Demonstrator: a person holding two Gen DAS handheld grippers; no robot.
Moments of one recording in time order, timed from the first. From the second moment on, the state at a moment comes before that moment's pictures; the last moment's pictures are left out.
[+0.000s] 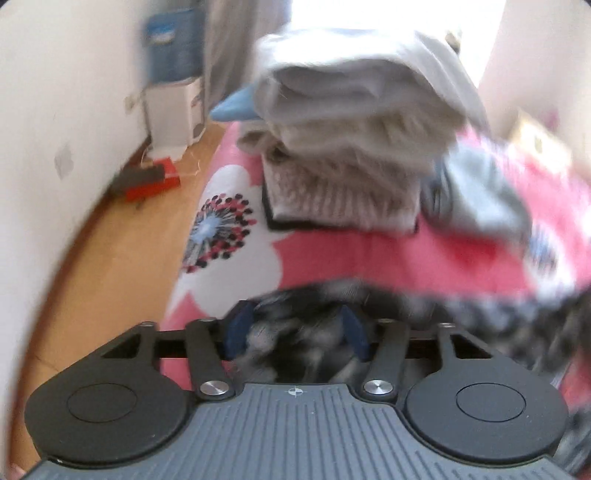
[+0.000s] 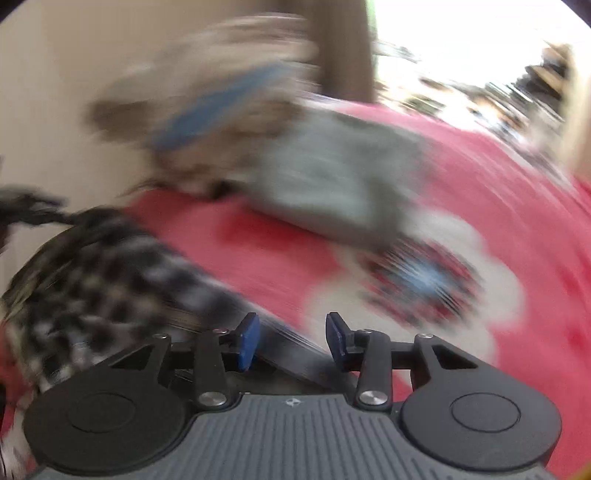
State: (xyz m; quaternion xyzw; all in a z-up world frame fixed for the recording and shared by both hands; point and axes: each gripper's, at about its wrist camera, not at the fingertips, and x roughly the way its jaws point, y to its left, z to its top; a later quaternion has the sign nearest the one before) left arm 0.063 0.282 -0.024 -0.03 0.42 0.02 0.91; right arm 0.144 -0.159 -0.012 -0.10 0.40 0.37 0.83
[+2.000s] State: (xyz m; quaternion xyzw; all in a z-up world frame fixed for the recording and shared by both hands) left arm 0.107 0.386 -0.112 -0.15 0.41 0.06 0.90; right arm 0.283 0.090 -0.130 0.09 0.48 0.46 0.74
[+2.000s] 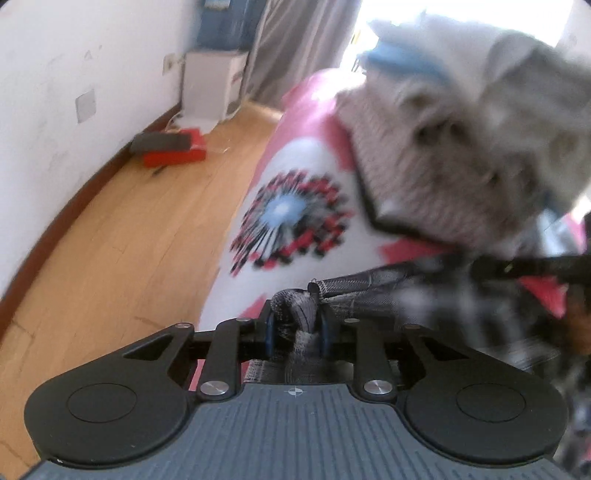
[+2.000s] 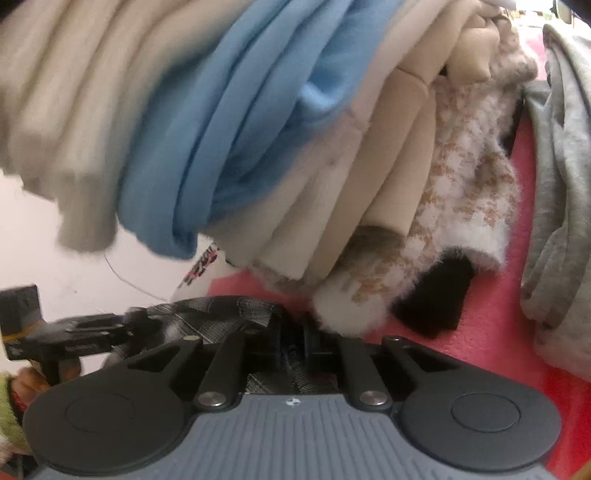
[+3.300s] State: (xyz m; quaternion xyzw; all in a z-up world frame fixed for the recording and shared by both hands) left arm 0.107 0.218 -0.024 -0.02 0.39 0.00 0.92; right arm 0.114 -0.216 -0.042 -0.06 0.44 0.25 0.86
